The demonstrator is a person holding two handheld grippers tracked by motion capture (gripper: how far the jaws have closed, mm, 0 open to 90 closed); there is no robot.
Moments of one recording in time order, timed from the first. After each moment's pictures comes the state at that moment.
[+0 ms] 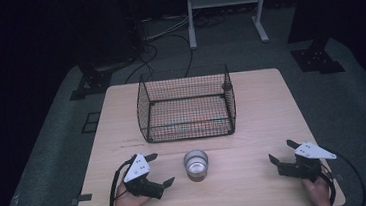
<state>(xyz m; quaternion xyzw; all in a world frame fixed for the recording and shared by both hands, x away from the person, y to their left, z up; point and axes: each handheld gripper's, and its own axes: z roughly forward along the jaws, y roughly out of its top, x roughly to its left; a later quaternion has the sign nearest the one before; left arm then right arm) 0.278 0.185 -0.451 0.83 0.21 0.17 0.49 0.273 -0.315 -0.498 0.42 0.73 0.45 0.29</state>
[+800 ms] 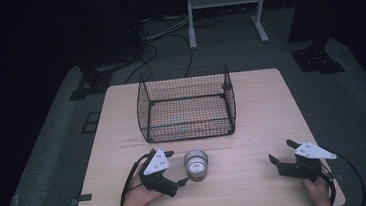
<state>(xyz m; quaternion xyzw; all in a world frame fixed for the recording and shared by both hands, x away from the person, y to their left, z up) 0.291 0.143 -0.445 0.86 0.16 0.14 0.45 0.273 -0.315 -0.498 0.42 0.73 0.45 0.29</state>
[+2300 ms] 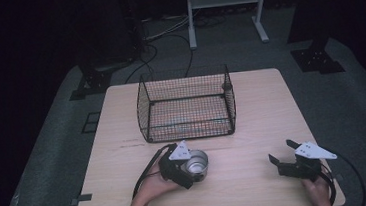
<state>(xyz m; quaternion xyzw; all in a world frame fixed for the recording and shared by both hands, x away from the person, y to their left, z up) 0.322 0.093 -0.456 0.91 0.14 0.08 0.39 0.273 -0.315 -0.498 0.41 0.73 0.45 0.29</state>
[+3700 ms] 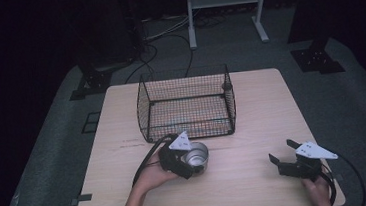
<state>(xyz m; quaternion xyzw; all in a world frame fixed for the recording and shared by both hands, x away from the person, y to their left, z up) 0.335 0.090 -0.422 0.91 0.12 0.06 0.39 0.273 -0.316 -0.498 0.42 0.73 0.46 0.29</state>
